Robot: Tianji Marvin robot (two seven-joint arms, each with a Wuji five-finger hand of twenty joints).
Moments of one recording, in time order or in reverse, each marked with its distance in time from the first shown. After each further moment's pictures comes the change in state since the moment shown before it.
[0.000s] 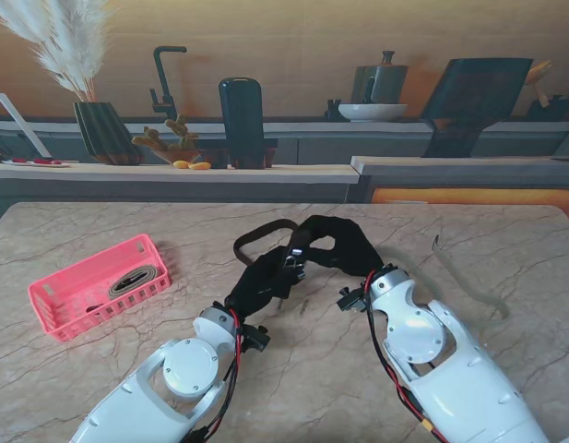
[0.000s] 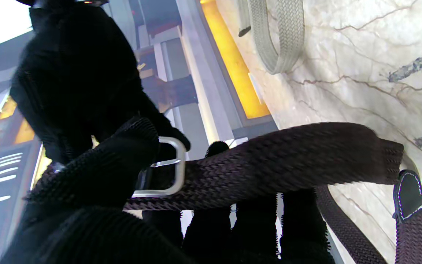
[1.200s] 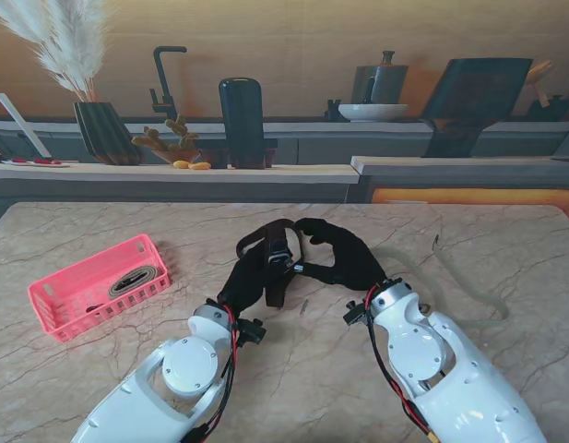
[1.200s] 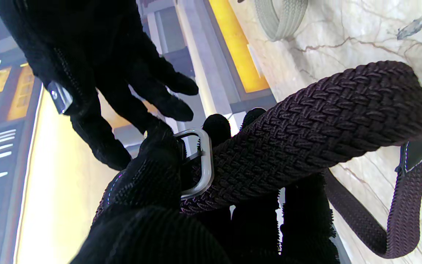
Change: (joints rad) left arm 0.013 -0.014 -0.027 -0.006 0.016 0.016 0.074; right arm -0.049 0.014 0.011 0.000 -0.221 -0.003 -0.059; left_hand 0.426 0.246 -0.522 -0.006 -0.037 0.033 0.307 0.198 0.227 -0.009 0.367 0.394 0.290 0.002 0.512 0.347 0.231 0.062 0.410 0.205; right_hand -0.223 0.089 -0.009 0.133 -0.498 0.200 -0.362 0.268 -0.610 0.091 -0.006 -0.026 -0.216 0.021 -0.078 -0.064 -0.074 -0.001 -0.009 -0.013
